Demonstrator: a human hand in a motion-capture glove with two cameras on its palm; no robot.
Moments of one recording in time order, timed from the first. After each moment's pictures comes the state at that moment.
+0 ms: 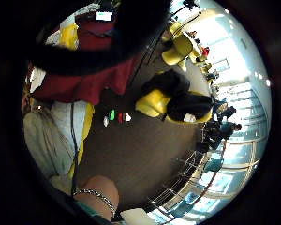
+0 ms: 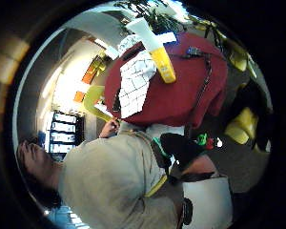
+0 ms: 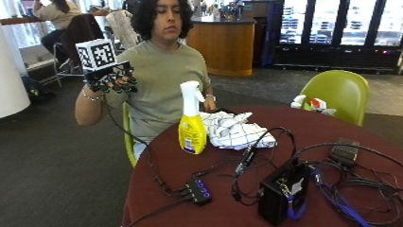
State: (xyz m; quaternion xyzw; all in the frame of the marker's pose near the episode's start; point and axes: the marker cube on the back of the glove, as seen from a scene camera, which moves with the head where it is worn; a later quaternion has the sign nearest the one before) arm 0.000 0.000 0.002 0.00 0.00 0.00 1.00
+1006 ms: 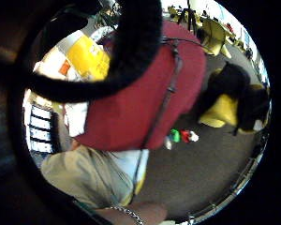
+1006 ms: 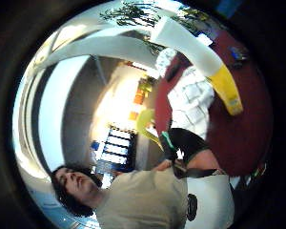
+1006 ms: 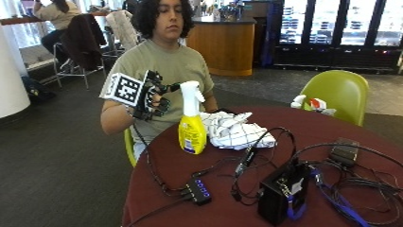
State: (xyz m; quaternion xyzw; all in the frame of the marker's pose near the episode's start) arm -0.070 -0.137 0.067 0.15 -0.40 0.05 0.90
